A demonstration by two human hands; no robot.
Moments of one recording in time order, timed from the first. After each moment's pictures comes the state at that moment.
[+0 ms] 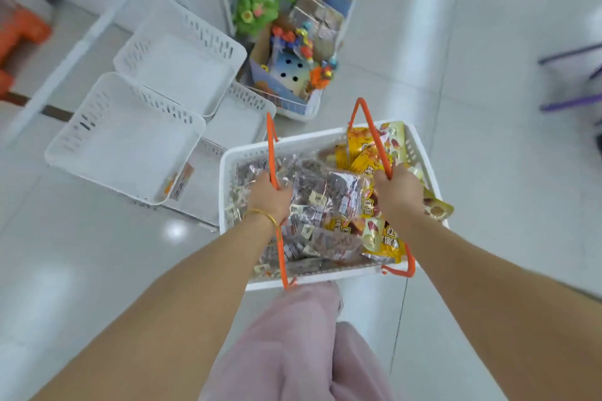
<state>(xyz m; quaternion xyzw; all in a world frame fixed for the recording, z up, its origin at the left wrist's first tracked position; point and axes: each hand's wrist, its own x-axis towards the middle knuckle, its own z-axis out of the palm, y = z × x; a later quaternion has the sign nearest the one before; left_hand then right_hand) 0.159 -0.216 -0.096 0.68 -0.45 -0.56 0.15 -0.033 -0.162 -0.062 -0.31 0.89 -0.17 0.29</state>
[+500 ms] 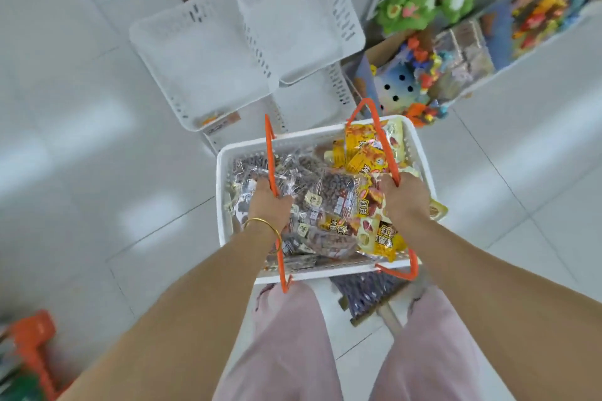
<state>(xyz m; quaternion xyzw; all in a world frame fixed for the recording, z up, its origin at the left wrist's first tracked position) 0.122 -0.228 -0.138 0.82 -0.18 -0.48 0.25 -0.066 -0.317 -0.111 -0.57 0.75 0.01 0.34</state>
